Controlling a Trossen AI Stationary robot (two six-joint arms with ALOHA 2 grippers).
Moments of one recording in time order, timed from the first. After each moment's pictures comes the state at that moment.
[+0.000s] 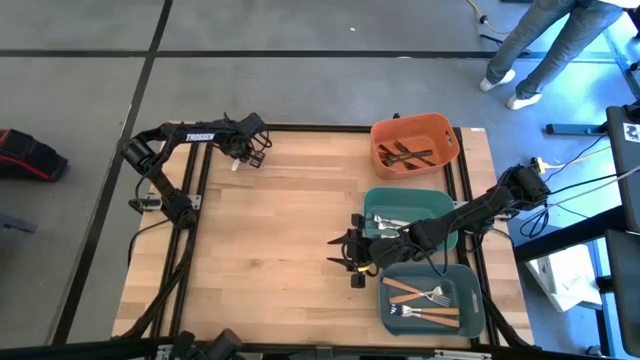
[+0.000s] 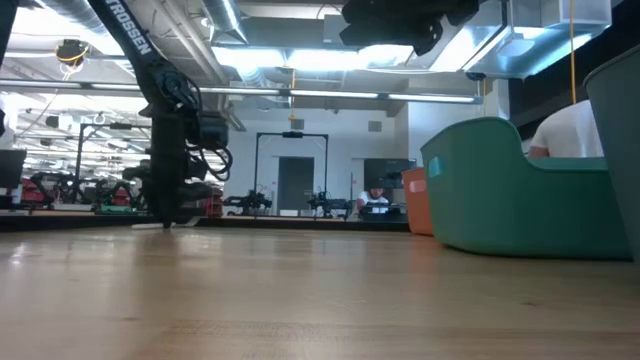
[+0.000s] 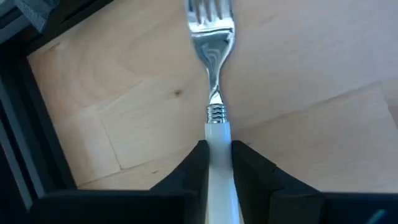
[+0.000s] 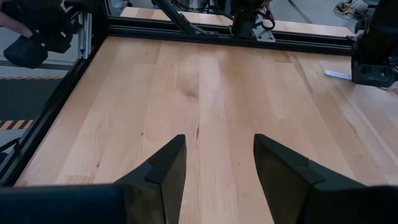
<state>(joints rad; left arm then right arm) 0.87 1.66 0.83 -0.58 -0.31 -0.28 0.44 1.58 0.99 0.11 0.41 0.12</state>
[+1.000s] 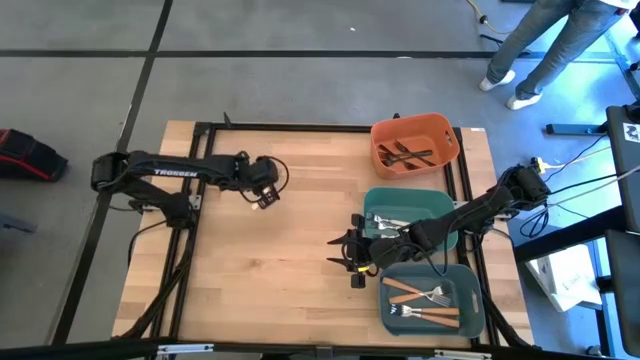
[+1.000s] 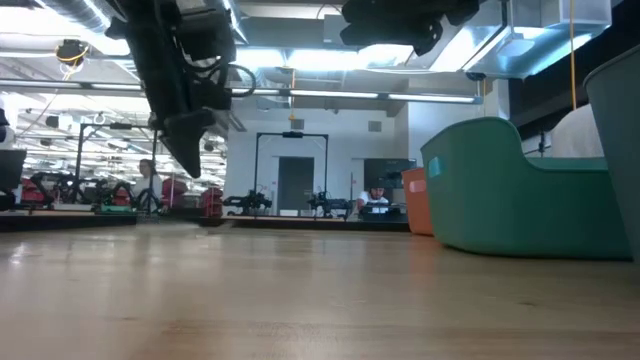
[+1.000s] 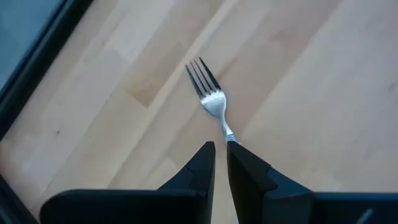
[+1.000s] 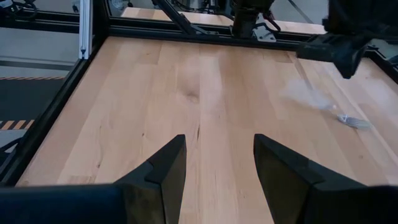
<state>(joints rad) 0.23 1.33 0.82 -0.70 -0.40 -0.34 0.44 1.58 0.99 0.11 0.41 0.13</state>
